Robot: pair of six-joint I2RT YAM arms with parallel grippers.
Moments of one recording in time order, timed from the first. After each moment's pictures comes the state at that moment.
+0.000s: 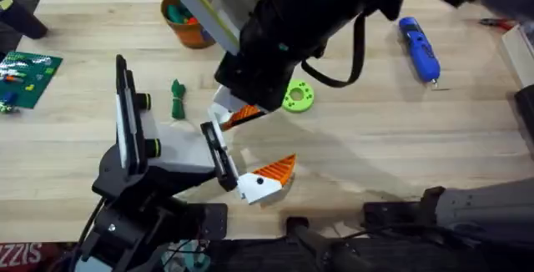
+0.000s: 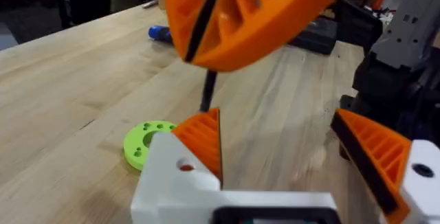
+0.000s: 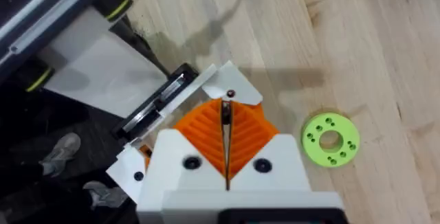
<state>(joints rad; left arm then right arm) -0.40 0.00 0.01 -0.08 0.77 -0.09 1.00 1.66 1.84 -1.27 -0.18 -0.16</state>
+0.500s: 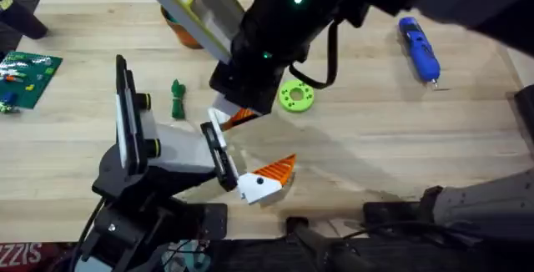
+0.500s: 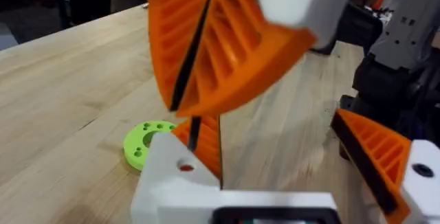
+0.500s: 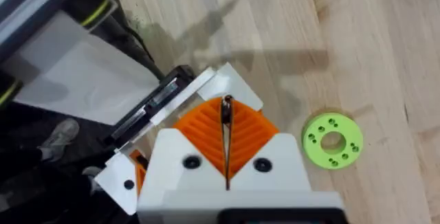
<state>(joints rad) -0.40 0.00 0.01 -0.08 0.77 -0.09 1.00 1.71 1.84 -1.27 -0.18 -0.18</state>
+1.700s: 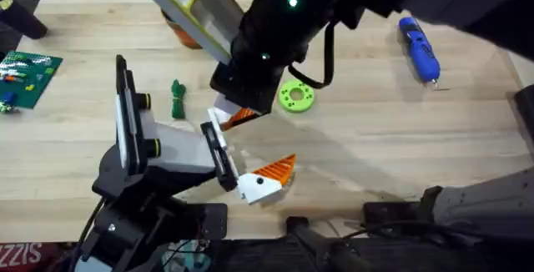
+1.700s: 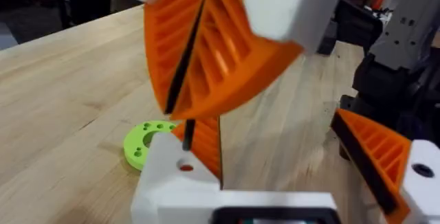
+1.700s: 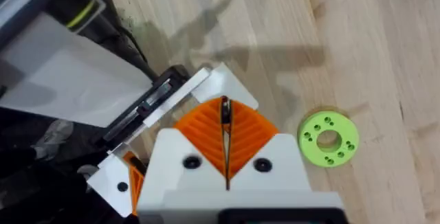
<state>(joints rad) -0.40 0.00 0.01 -0.08 0.77 -0.09 1.00 1.72 1.84 -1.27 -0.16 -0.19</state>
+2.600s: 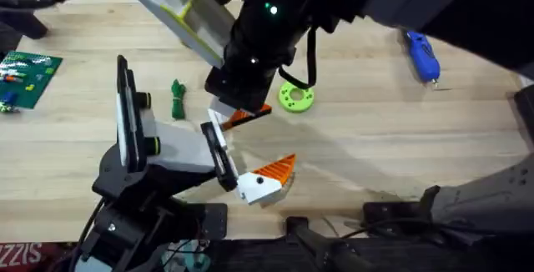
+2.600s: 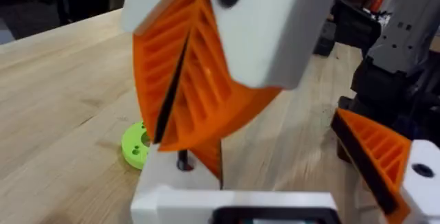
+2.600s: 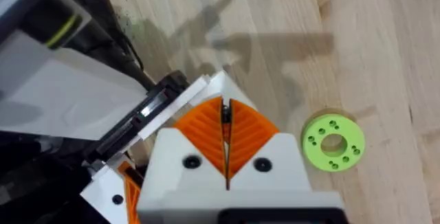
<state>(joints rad) -0.40 0.00 0.01 -0.08 0.77 -0.11 1.00 1.77 1.85 -1.27 -0.17 -0.19</state>
